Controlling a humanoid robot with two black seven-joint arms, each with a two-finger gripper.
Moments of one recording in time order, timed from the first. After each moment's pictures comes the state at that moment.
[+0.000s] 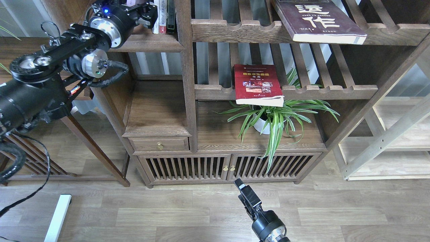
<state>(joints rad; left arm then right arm) -1.23 0.24 -0.36 -0.75 0.23 0.19 -0.09 -0.07 0.02 0.79 0.86 0.09 0.58 0.22</state>
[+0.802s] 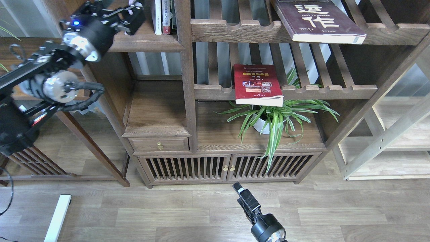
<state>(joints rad) -0.97 0.54 -0.62 -1.31 0.22 0.25 -0.14 -0.08 0.02 0.78 0.86 0.08 0.58 0.22</state>
